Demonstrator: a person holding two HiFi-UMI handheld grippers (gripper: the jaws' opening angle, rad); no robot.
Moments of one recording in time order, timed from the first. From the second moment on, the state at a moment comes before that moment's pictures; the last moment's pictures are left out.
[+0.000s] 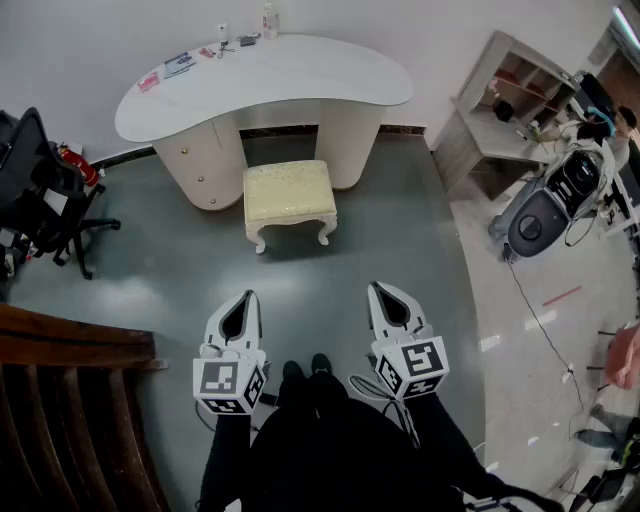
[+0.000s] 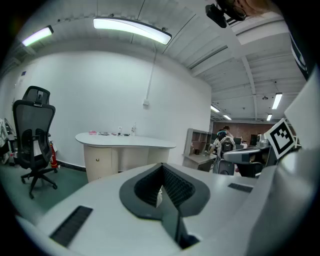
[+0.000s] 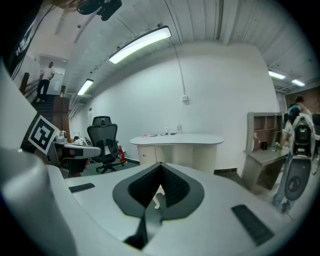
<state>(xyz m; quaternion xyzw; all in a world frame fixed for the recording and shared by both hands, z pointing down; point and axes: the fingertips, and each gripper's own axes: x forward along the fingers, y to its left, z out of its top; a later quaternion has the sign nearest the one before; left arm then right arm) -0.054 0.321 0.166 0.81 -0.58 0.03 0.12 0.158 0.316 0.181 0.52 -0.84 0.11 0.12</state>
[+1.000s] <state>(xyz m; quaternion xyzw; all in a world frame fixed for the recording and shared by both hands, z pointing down) -0.057 0.295 0.214 0.77 -0.62 0.07 0.17 0.220 0.300 0.243 0.57 -0.78 0.20 0.17</state>
